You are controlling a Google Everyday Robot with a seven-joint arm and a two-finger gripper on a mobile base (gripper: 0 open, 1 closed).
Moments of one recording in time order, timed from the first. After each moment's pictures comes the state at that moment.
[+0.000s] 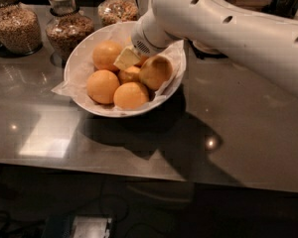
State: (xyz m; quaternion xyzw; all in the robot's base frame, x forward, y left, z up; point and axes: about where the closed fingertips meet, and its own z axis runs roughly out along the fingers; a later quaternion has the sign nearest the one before) arm 0.668 0.048 0.917 -0.49 0.76 0.03 0.42
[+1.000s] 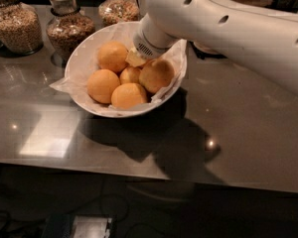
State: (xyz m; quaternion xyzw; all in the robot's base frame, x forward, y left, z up) arm 0.655 0.025 0.915 -0.49 0.78 -0.02 0.38
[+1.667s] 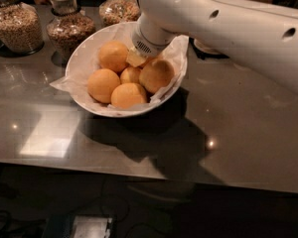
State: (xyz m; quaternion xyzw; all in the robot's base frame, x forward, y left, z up) arm 0.659 0.021 0.911 -0.49 0.79 -0.04 0.35
